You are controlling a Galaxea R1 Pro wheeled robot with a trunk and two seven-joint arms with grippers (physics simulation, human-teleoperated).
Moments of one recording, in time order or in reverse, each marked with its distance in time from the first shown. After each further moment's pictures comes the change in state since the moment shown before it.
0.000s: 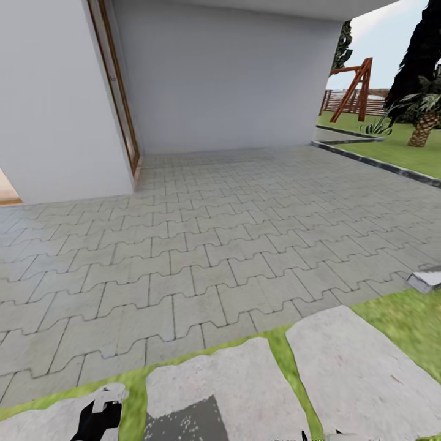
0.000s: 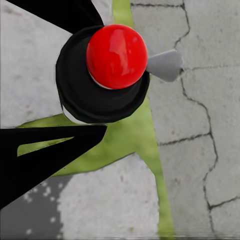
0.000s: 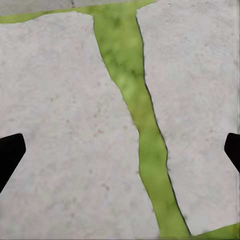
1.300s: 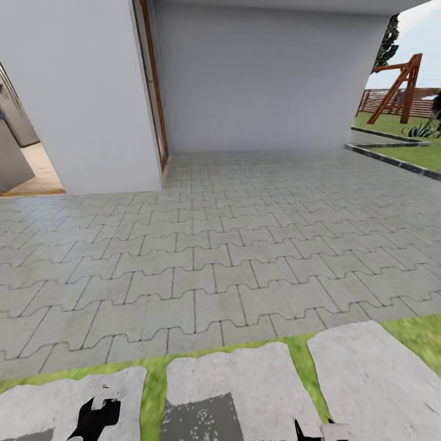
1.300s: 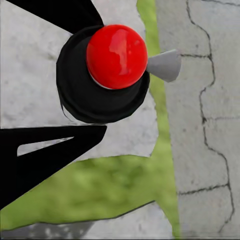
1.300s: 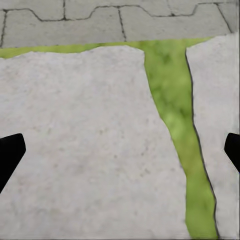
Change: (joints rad) left arm -0.015 0.012 -0.014 0.009 -0.006 0.009 -0.004; right arm 0.000 0.024 0.000 -0.055 0.008 -0.003 -0.004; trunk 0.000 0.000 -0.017
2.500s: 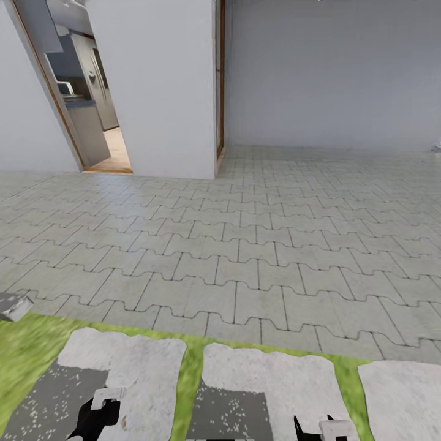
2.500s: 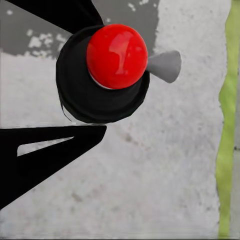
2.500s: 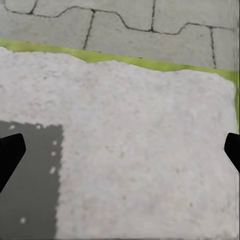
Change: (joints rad) left arm 0.000 0.002 0.000 -0.001 0.000 0.005 0.000; right arm 0.000 0.000 0.001 -0.019 0.001 0.000 0.003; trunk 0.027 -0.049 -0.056
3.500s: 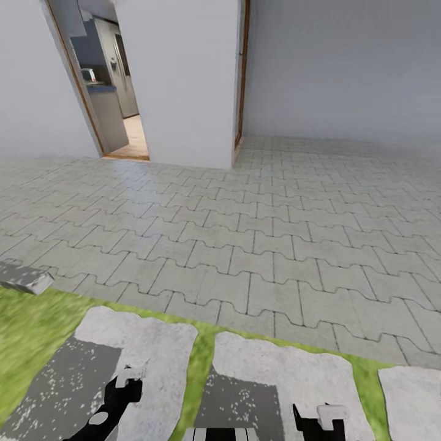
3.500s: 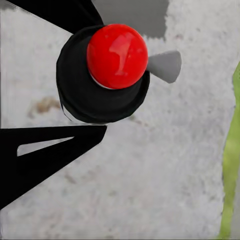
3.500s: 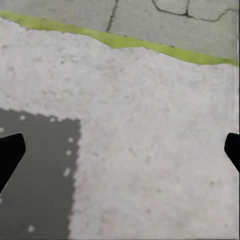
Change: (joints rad) left arm -0.066 -0.078 -0.005 -0.014 -0.030 0.009 -0.003; right arm 0.000 -0.002 -0.003 -0.129 -0.001 0.158 -0.002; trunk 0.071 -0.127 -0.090
